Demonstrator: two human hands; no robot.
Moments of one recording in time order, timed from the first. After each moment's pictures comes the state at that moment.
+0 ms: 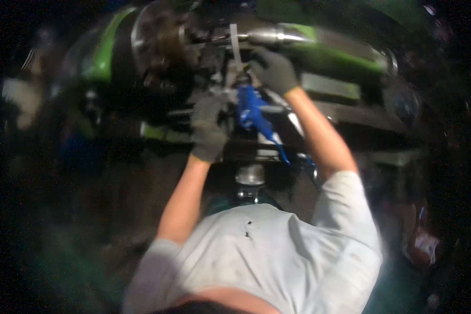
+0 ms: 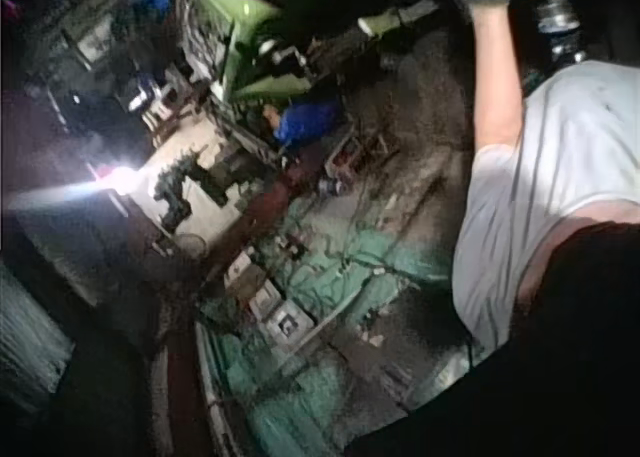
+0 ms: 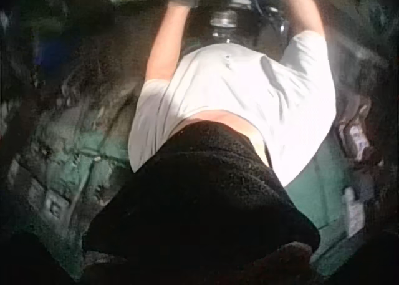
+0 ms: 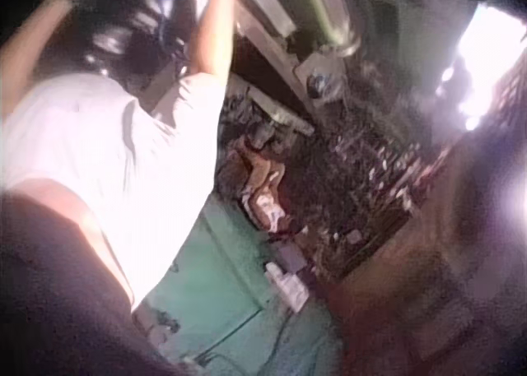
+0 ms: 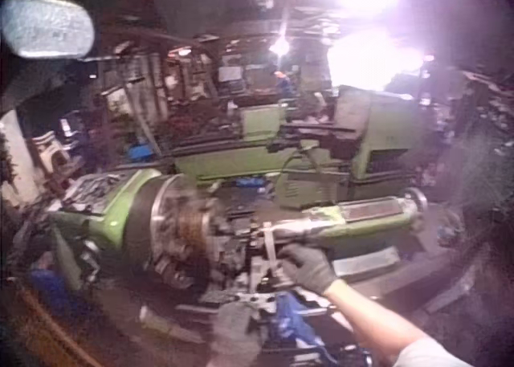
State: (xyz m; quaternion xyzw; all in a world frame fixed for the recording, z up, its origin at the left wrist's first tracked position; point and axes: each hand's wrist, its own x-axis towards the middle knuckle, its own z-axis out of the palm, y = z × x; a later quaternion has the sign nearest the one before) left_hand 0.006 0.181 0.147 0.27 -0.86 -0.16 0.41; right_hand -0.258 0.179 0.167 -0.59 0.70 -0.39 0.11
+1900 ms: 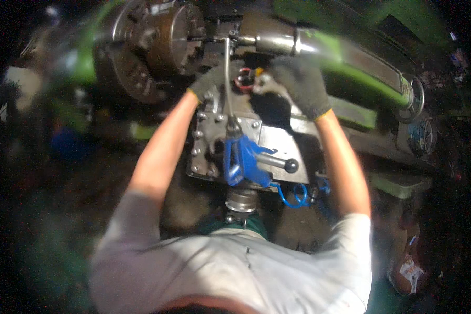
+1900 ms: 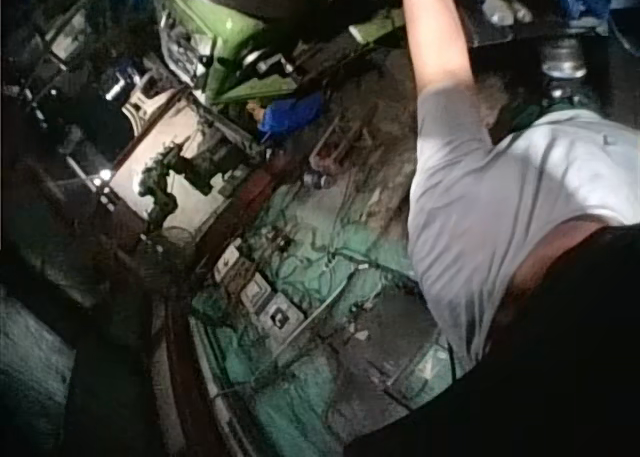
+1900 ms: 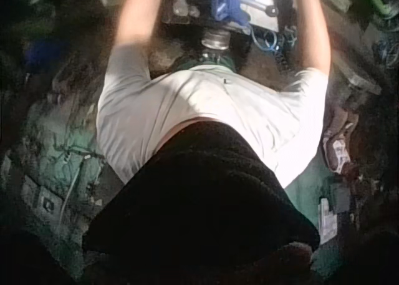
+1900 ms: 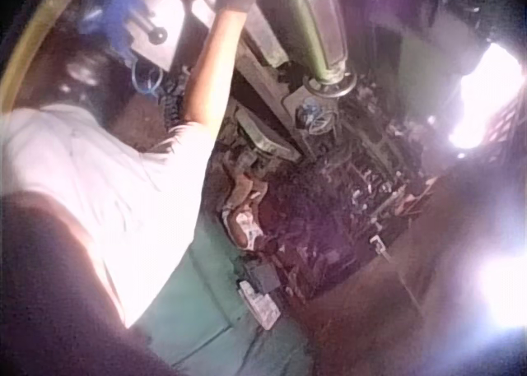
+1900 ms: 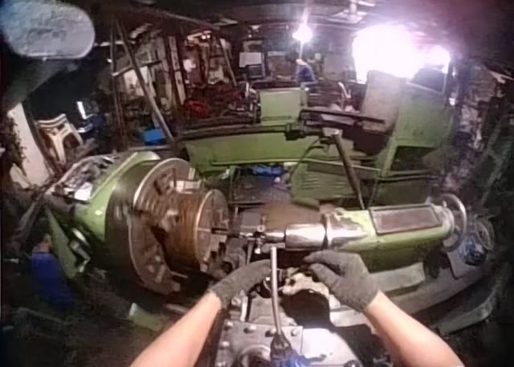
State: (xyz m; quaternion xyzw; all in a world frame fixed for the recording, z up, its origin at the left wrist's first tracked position) left_hand -0.086 -0.046 0.014 0.18 -0.74 -0.63 0.15; right_hand -0.322 0.160 0.159 -0.66 0.63 -0.39 0.13
